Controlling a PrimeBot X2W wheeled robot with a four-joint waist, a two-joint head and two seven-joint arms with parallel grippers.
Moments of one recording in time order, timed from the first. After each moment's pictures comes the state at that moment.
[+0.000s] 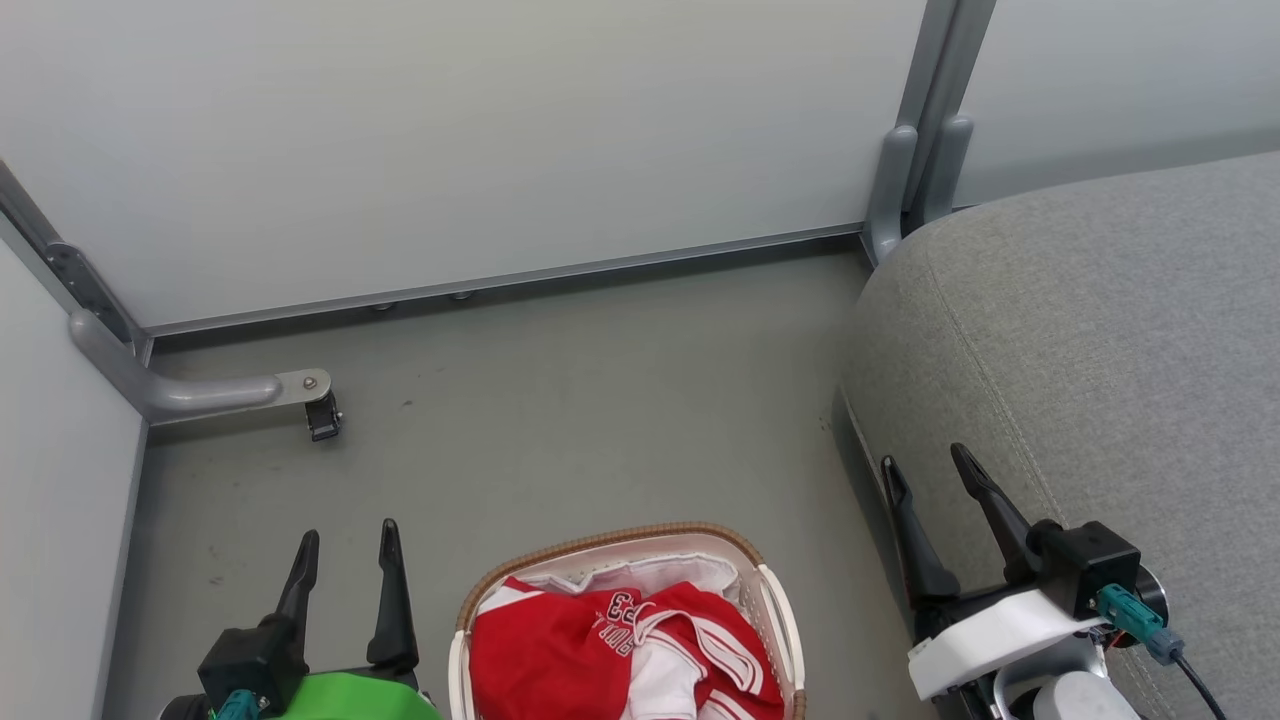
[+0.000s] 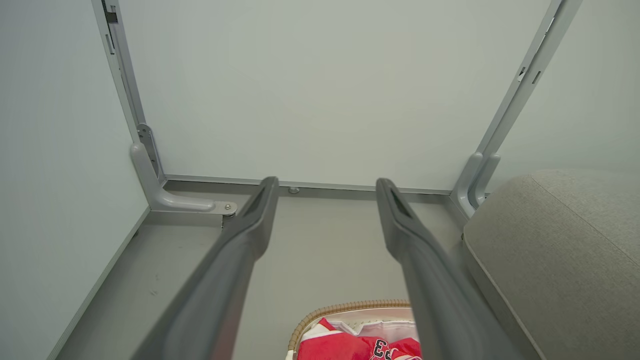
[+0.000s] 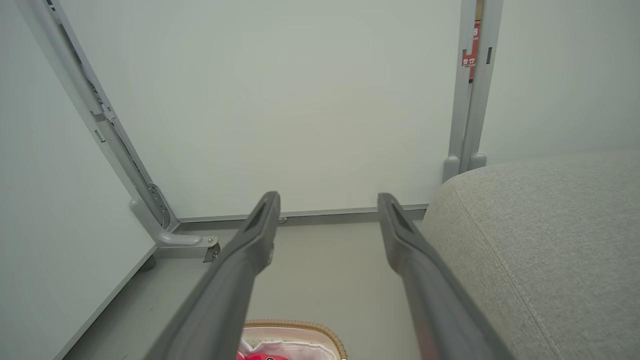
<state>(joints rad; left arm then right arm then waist) 0.05 0.05 -0.09 0.19 -0.27 -0.04 -0.25 -0.05 -0.05 0.15 0.14 0.25 0.13 -0.25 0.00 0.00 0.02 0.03</state>
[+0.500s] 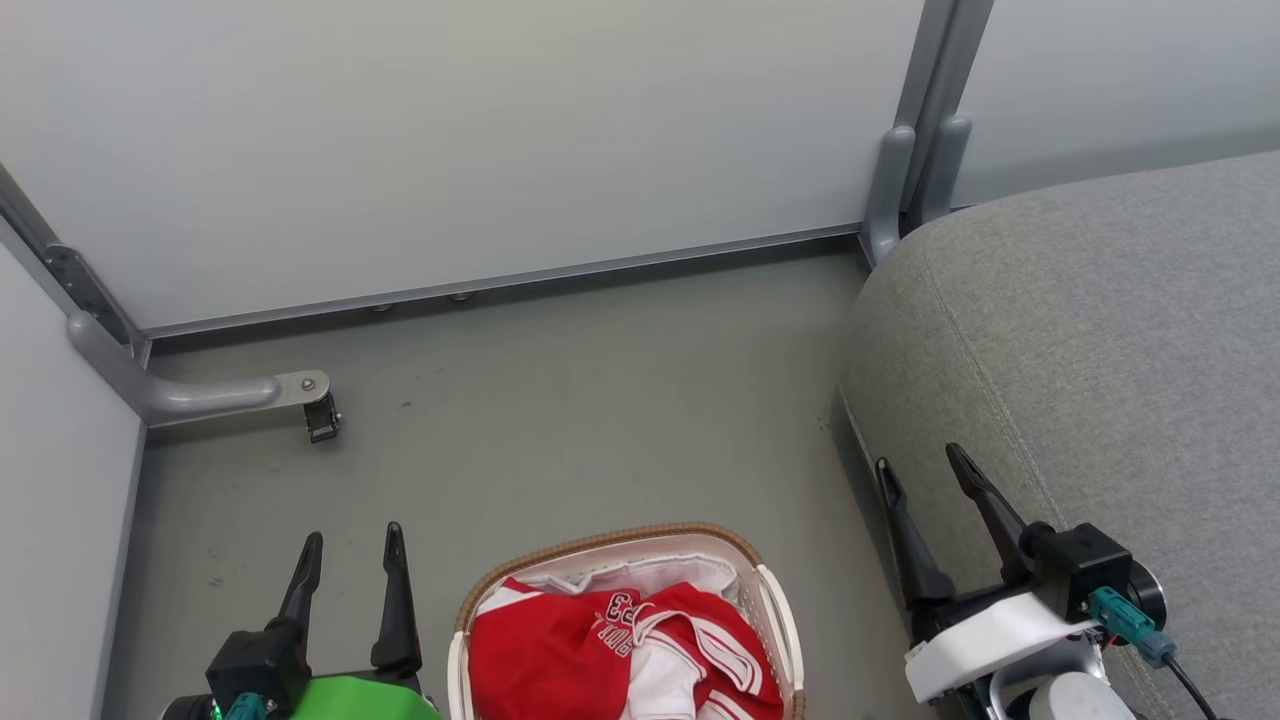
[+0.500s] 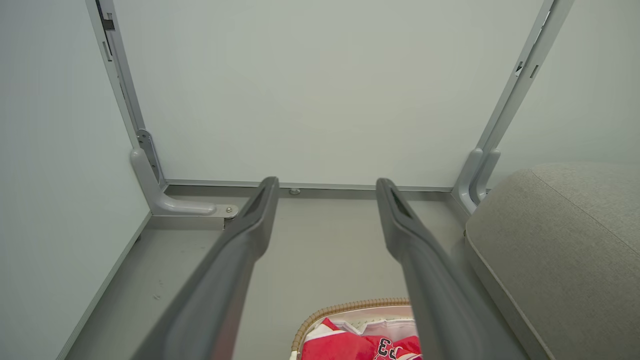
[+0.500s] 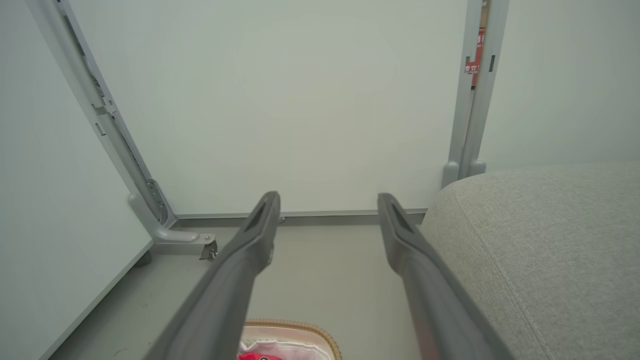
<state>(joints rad) 0.06 0.05 -0.09 0.20 -0.24 -0.04 -0.26 -0.05 -0.05 0.16 0.14 0.21 0.13 -0.26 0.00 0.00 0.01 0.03</state>
